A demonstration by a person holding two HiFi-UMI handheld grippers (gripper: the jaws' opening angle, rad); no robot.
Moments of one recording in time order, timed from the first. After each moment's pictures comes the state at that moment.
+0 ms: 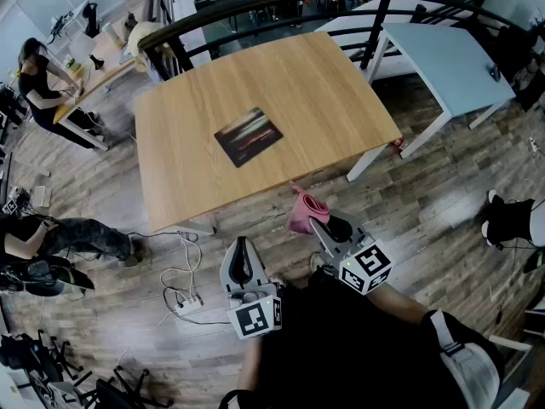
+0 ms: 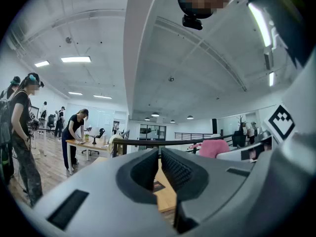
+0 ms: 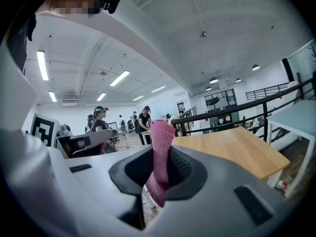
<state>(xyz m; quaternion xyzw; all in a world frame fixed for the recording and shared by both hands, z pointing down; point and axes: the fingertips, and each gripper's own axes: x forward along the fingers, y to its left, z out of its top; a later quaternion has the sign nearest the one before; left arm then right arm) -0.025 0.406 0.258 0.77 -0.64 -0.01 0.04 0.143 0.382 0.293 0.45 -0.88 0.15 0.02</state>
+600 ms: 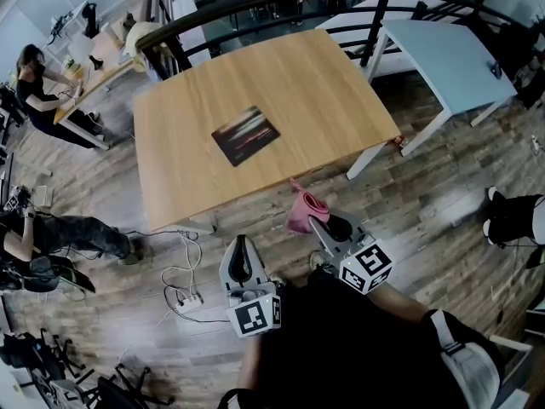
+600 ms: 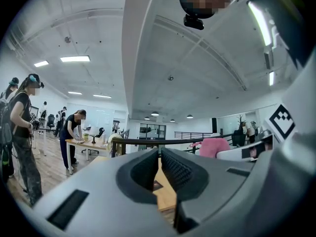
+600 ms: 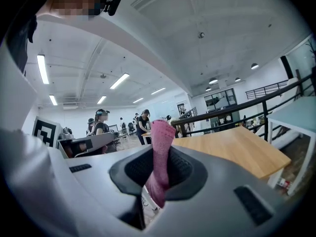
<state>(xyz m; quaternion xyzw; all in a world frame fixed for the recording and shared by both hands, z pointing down) -0.010 0.404 0.256 0.77 -0.64 -0.01 0.04 0.156 0.381 0.288 0.45 -0.88 0.15 0.01</state>
